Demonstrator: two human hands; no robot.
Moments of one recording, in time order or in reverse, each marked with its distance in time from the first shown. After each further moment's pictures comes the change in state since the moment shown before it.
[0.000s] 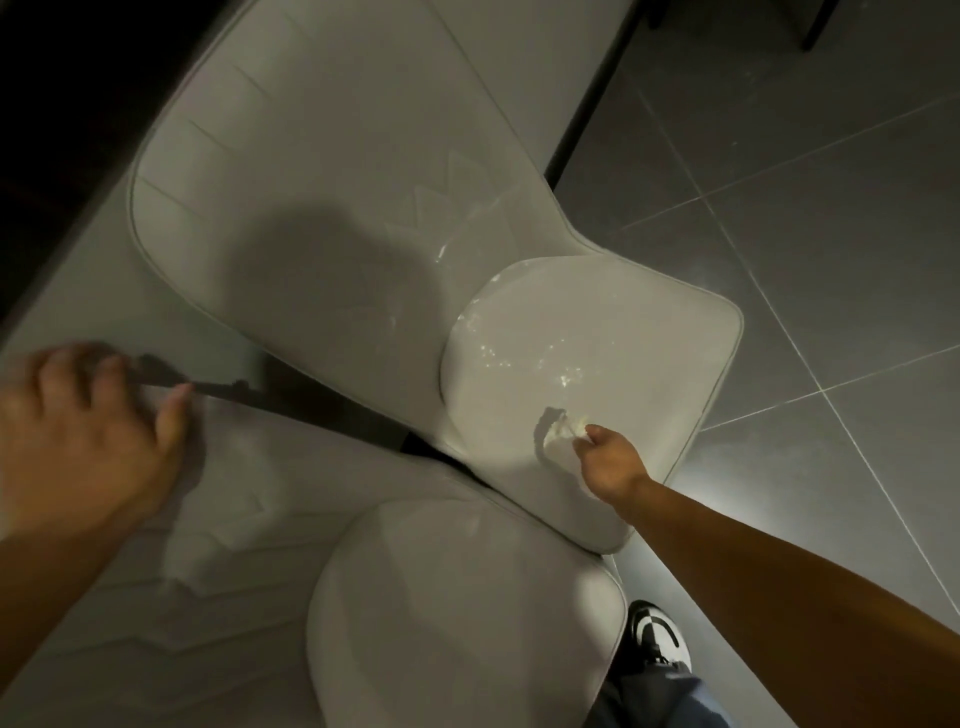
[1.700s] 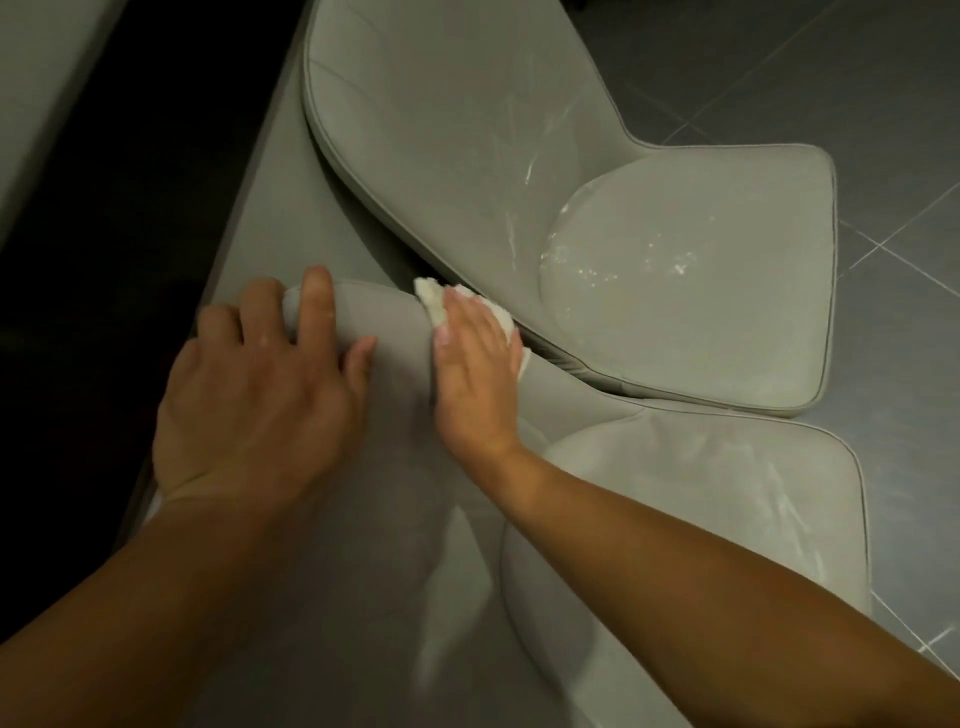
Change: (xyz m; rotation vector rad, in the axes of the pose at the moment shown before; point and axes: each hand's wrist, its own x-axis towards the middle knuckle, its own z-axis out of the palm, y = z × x) left_hand -0.008 -0.085 0.000 0.090 0.193 0.549; right_hand -0.088 -0.224 0.324 0.317 0.745 -0.686
